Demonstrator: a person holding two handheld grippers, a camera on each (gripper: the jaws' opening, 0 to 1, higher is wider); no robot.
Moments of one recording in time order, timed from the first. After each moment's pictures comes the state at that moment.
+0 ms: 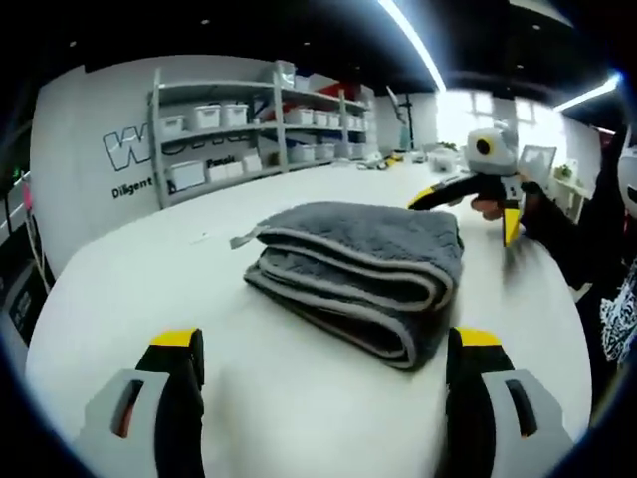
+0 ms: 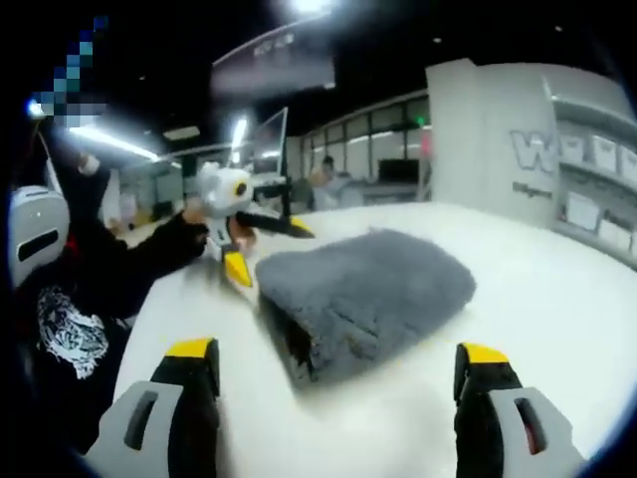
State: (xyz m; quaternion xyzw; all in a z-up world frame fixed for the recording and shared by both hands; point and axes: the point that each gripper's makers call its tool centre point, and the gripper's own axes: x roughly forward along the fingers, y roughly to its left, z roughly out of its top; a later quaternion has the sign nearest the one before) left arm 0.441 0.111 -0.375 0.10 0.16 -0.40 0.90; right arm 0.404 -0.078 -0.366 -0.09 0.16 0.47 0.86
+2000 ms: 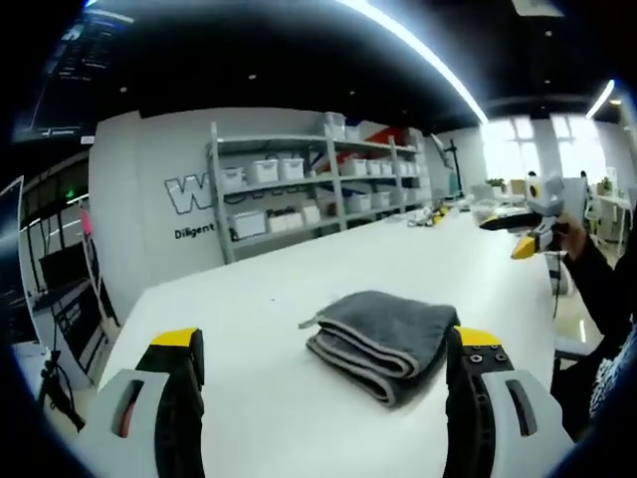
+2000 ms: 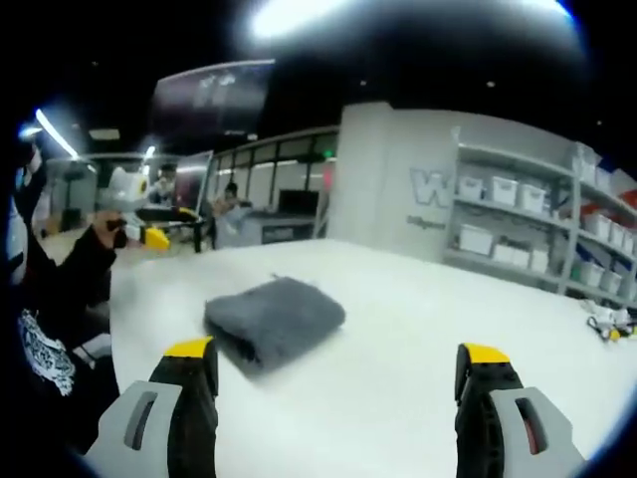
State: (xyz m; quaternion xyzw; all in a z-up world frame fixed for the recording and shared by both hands) left arm 0.381 0.161 -0.282 0.10 0.06 -0.29 0.95; right arm 0.348 -0.187 -0.310 -0.08 0.08 0.27 0.95
